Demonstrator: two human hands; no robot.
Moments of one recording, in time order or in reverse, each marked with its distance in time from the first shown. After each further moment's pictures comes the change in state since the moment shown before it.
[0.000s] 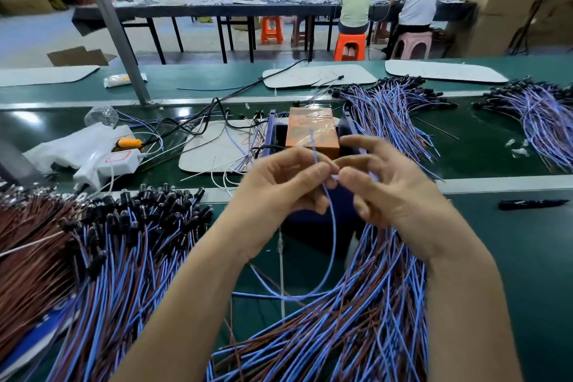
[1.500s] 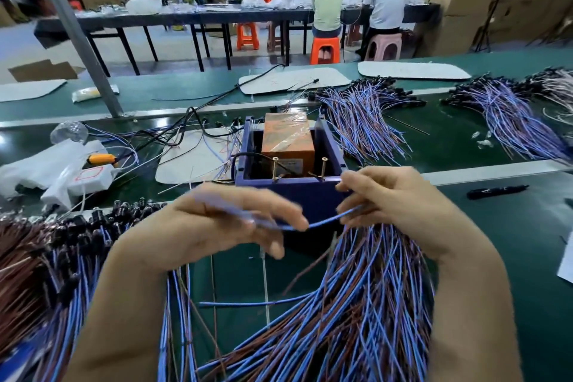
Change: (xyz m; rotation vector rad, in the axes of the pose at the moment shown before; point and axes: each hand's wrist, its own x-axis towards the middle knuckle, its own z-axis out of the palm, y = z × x) left_hand -0.014 0.014 -0.054 0.038 -0.673 -0.010; right_hand -0.012 -0.002 -0.027 -0.176 0.099 0.186
